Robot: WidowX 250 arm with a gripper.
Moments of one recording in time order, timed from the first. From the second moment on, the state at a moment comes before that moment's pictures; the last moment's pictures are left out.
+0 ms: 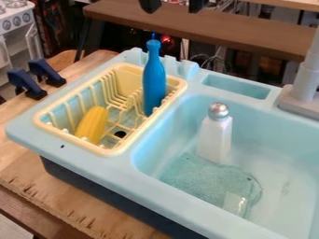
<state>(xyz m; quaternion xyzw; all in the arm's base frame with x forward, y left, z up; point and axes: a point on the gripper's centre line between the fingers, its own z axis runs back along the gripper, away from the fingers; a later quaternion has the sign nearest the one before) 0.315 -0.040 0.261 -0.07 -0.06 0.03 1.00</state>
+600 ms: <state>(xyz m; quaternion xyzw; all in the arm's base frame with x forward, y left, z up) 0.317 -0.082 0.224 -0.07 -0.03 -0.04 1.00</state>
